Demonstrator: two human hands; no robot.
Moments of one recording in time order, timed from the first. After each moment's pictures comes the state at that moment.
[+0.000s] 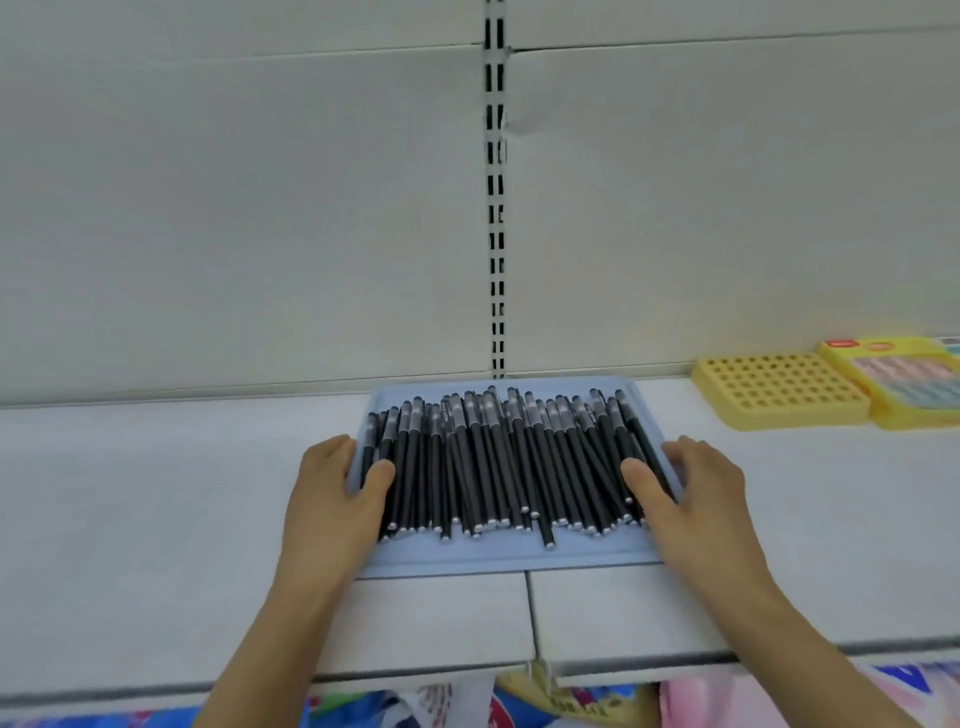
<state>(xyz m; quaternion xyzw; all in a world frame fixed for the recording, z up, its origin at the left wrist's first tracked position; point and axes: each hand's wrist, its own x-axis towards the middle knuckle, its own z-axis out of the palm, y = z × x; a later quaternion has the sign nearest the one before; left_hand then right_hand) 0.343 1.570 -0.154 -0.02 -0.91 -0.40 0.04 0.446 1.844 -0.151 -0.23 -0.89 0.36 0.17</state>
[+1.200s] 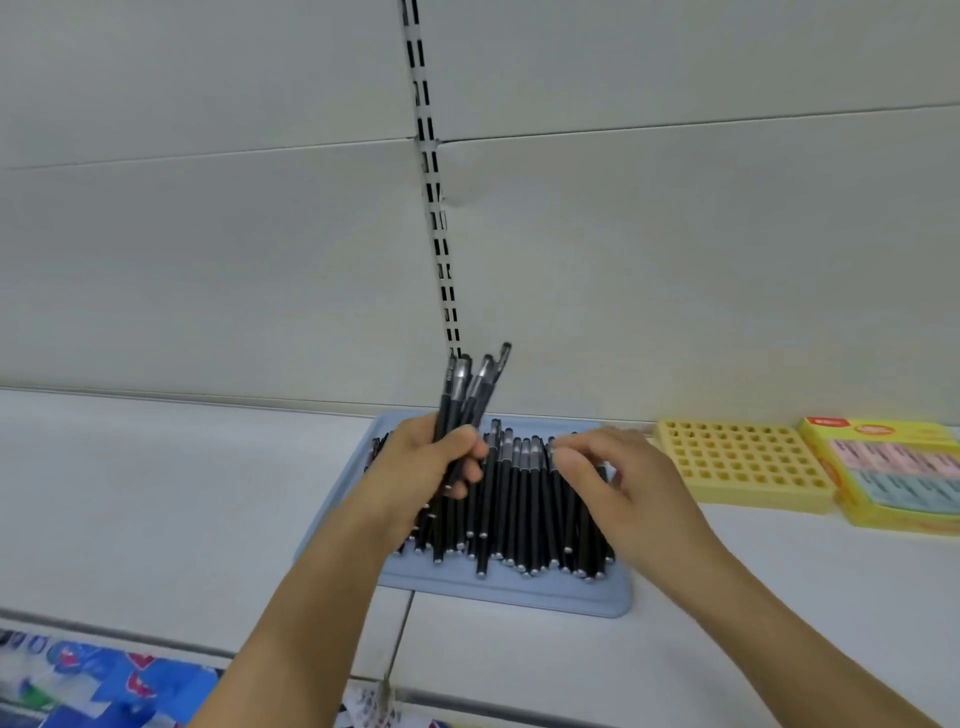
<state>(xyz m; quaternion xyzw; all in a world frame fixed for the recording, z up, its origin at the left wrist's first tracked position) 0.374 1.717 -0.077 -0.03 -0.77 -0.62 -0.10 0.426 1.916 -0.093 0.08 -0.89 0.43 0.15</state>
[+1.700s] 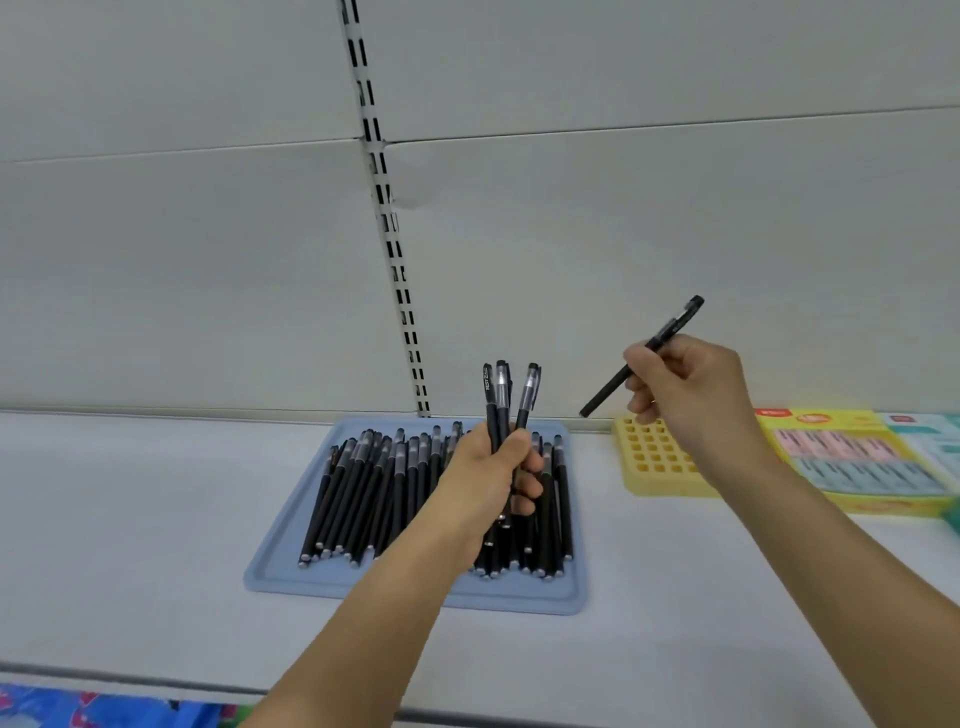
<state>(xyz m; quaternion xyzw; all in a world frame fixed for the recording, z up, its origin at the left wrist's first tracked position) 0.385 1.799 -0.085 -0.03 -0.72 -0.68 -0.16 0.381 1.993 -0.058 -0.09 -0.77 0.59 0.23</state>
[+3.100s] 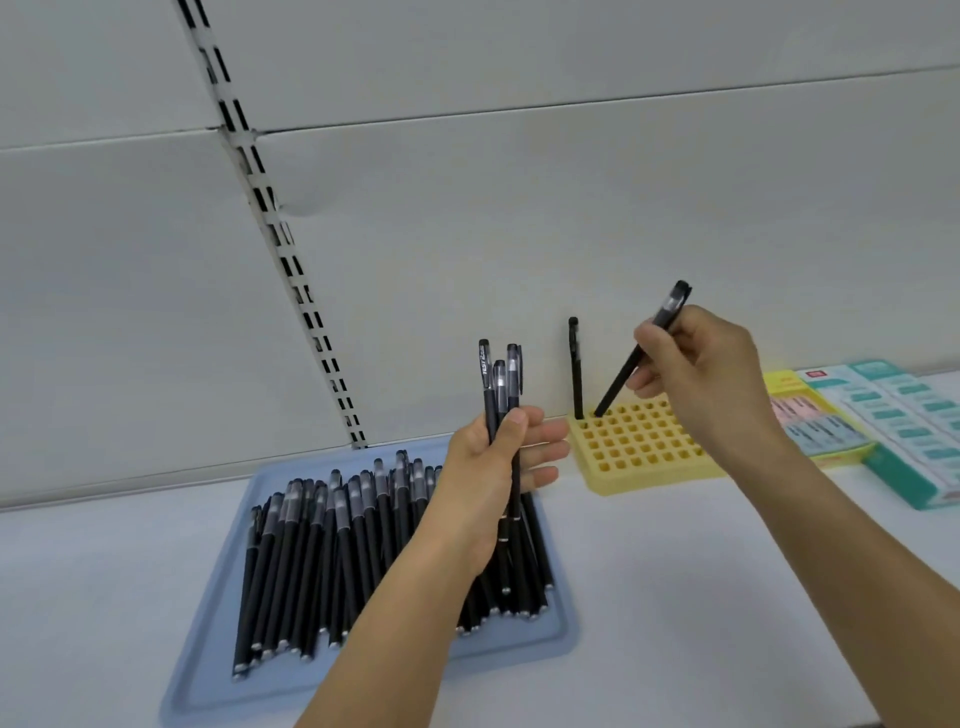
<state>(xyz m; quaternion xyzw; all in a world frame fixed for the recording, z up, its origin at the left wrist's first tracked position) 0.349 1.836 -0.087 -0.10 -0.61 -0.75 -0.22 0.378 2.027 -0.057 -0.14 -0.79 0.49 0.32</state>
